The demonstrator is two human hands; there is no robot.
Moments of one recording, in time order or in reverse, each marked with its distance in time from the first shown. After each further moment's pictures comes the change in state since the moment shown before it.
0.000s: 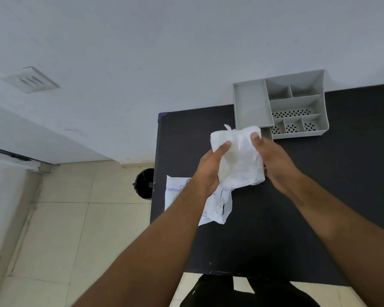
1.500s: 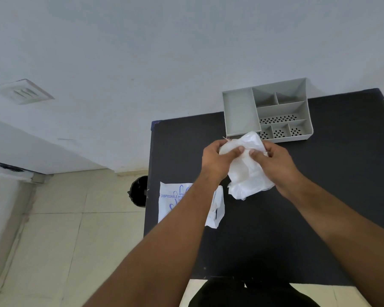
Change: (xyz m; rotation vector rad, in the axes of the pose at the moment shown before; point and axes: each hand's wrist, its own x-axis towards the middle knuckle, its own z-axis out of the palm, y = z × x) left_hand 0.005 0.011 0.050 0.506 0.175 0.299; right_hand -0.008 -0.006 -0.027 -0.109 0.197 -0.036
